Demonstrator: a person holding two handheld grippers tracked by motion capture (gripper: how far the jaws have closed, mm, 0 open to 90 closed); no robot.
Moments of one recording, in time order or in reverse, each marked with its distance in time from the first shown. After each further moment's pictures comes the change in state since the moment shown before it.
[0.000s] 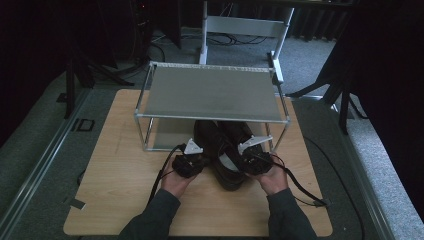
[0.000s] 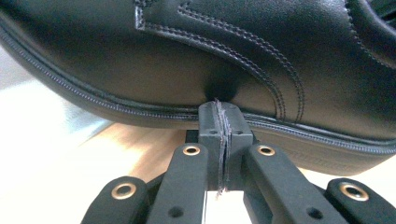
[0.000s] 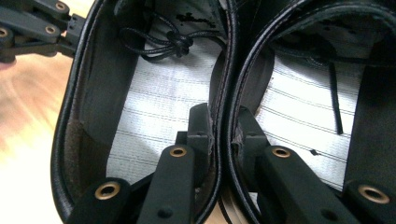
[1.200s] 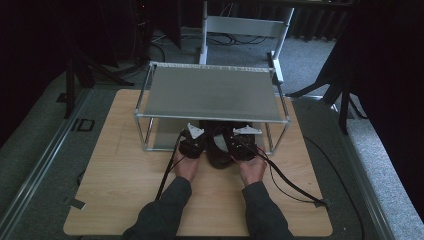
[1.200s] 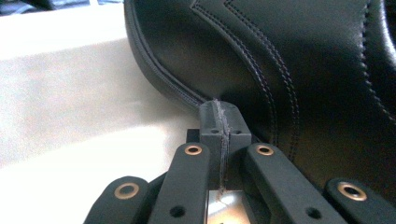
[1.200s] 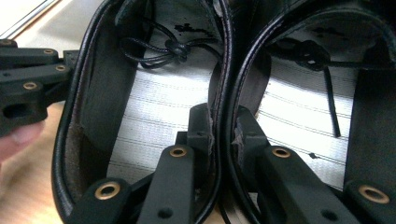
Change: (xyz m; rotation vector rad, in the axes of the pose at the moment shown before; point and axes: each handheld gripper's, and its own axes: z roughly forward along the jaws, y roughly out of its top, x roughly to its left) left arm 0.033 0.020 0.060 -0.161 0.348 -0.146; right arm -0.008 0.023 0.064 -0.168 -0.181 0.253
